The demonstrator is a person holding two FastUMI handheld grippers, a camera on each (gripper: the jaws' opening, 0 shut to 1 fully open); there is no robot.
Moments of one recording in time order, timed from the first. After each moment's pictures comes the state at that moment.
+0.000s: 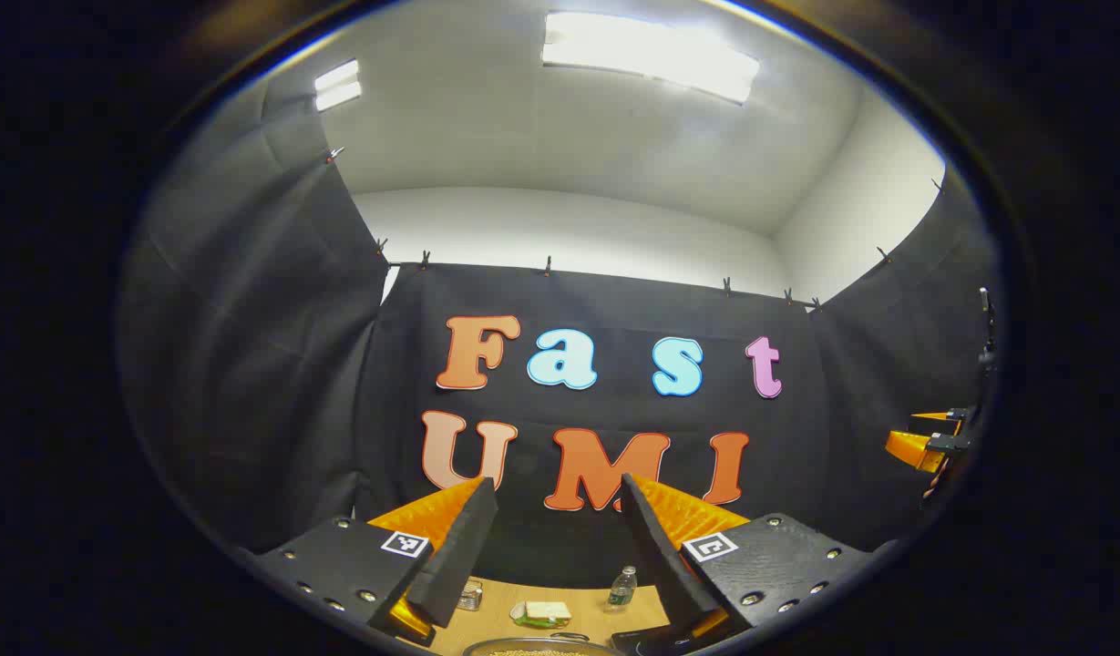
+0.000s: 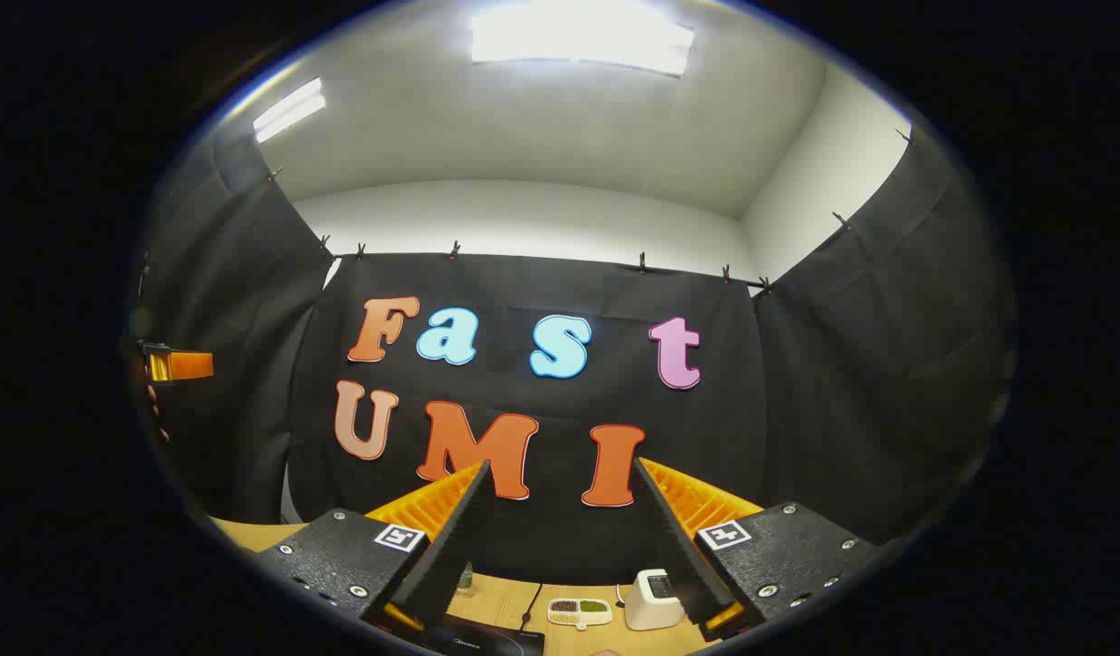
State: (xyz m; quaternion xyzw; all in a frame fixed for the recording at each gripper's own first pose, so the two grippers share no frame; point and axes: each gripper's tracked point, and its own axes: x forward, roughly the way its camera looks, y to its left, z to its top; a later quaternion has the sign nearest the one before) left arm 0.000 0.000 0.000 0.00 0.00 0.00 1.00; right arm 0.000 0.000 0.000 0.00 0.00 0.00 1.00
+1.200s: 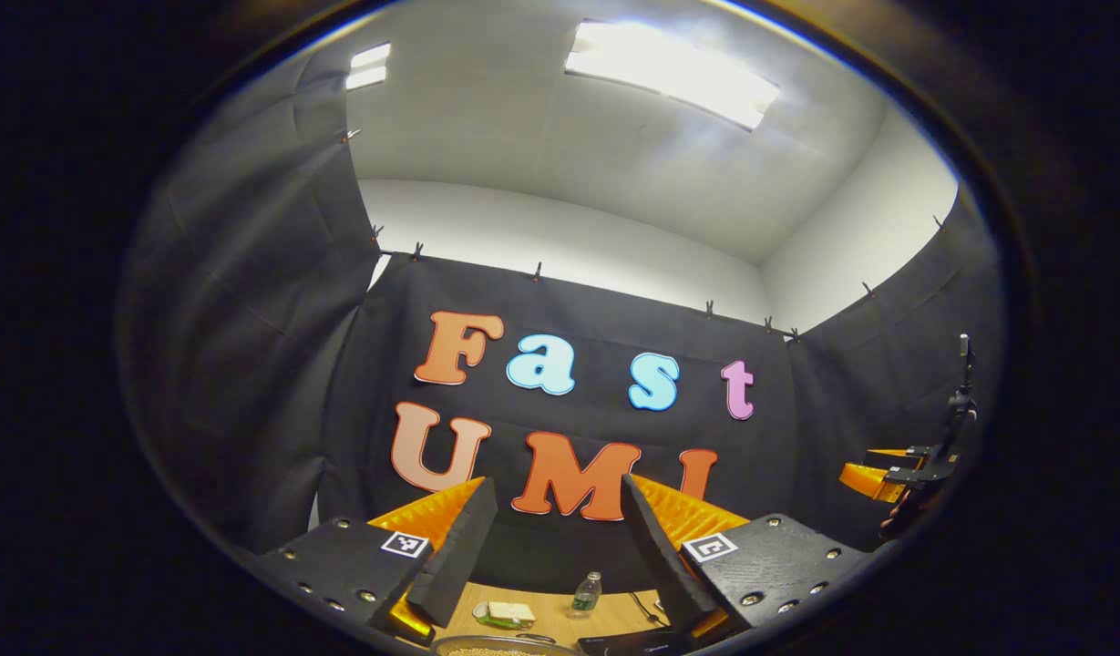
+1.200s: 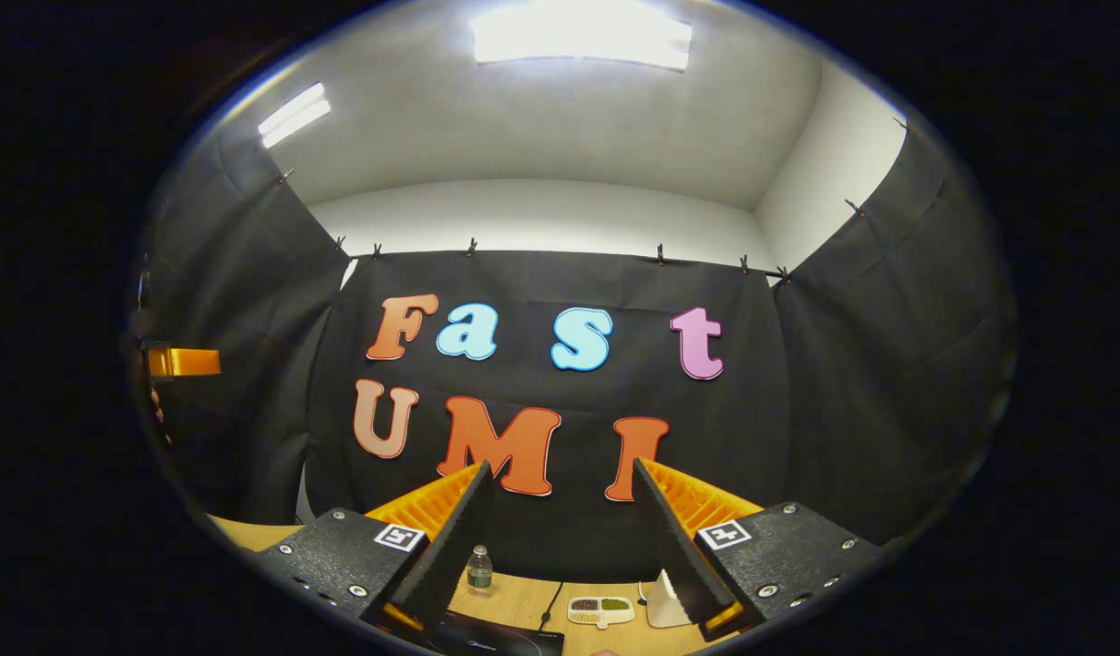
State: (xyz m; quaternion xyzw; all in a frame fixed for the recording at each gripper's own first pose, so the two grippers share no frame) left arm -0.007 -0.003 -0.024 -0.05 -0.01 -0.04 1.00; right arm 0.002 0.016 -0.020 0.01 0.00 0.03 1.00
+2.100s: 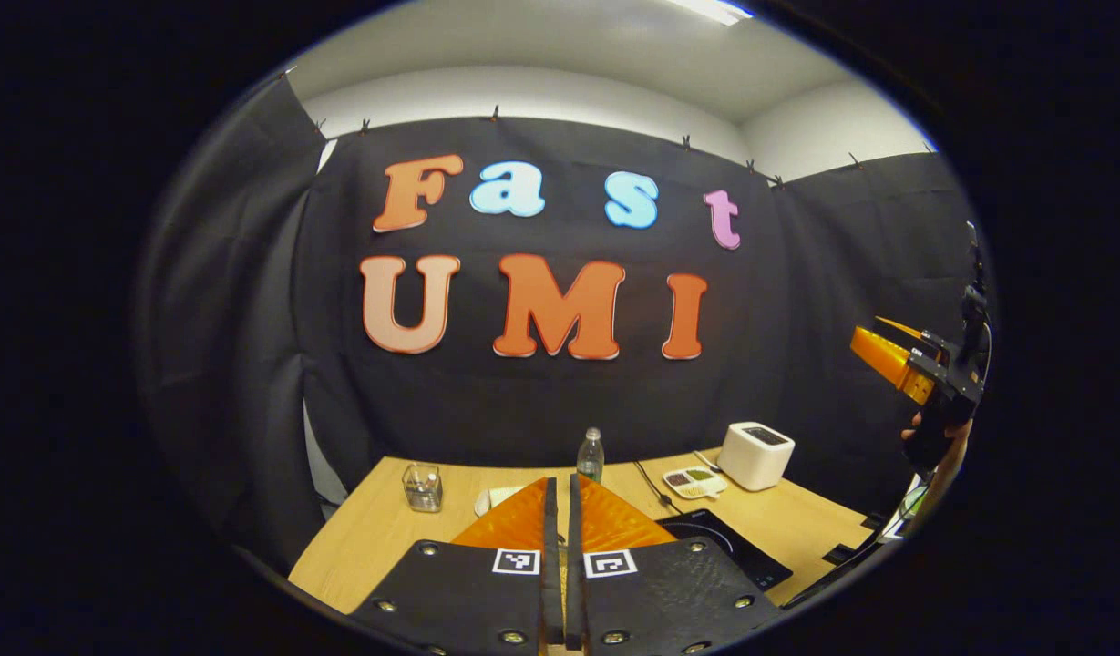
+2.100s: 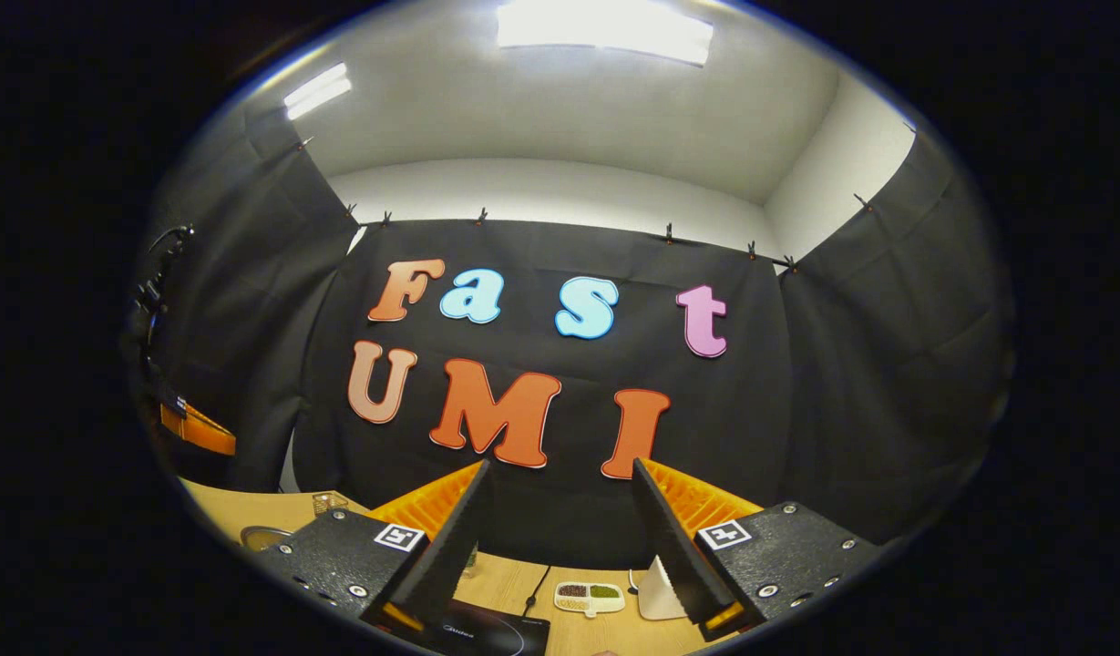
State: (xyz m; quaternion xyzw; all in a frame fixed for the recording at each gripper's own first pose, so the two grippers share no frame) left arm -0.038 -0.040 -0.242 0.00 0.29 -0.09 0.95; right arm 0.001 0.024 -0.095 -0.02 0.02 0.03 1.00
